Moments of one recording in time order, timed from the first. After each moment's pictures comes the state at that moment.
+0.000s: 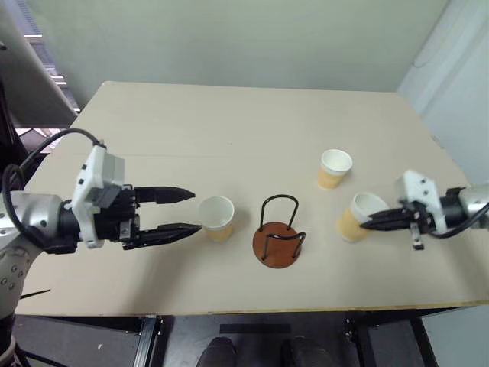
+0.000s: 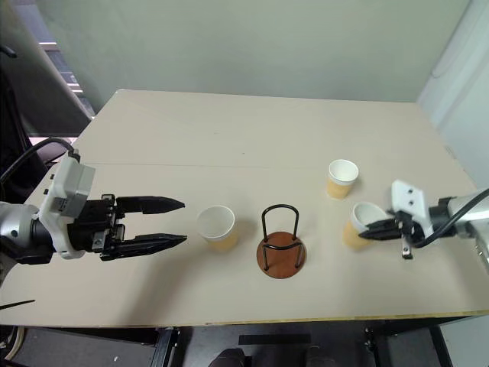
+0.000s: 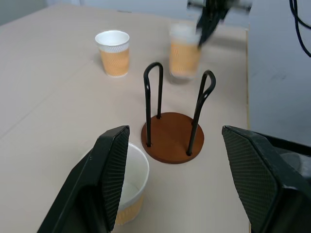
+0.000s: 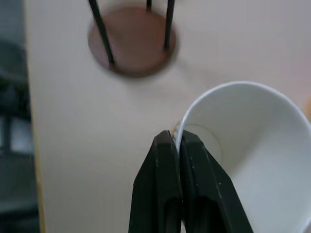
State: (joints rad) left arm -0.18 1.02 0.48 -0.48 -0.85 0.76 -1.18; right arm -0.46 -1.12 -0.06 -0.13 0.45 0.47 1.40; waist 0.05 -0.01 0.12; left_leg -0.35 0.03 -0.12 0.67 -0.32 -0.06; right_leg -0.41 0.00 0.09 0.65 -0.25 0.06
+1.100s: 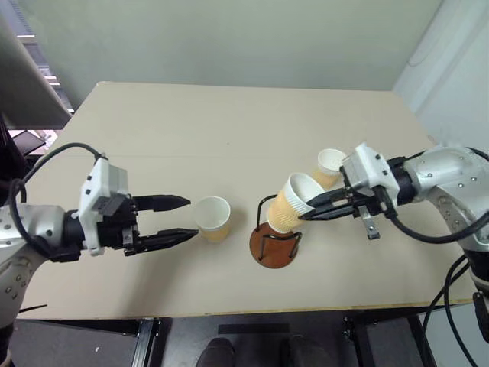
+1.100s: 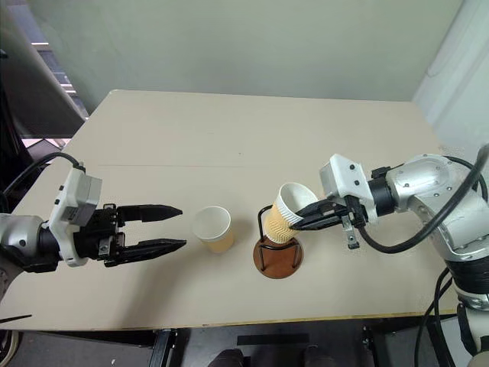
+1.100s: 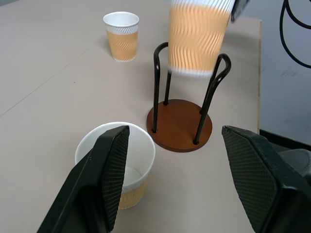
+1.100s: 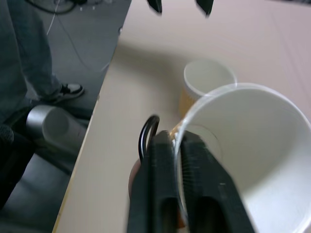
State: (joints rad) left arm -0.10 1.02 0.46 -0.50 -0.84 0.72 -1.11; right arm -0.74 -0.89 0.18 -0.35 0.53 0.59 1.35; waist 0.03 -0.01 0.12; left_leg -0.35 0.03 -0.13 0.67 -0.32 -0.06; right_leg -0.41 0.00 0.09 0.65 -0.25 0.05
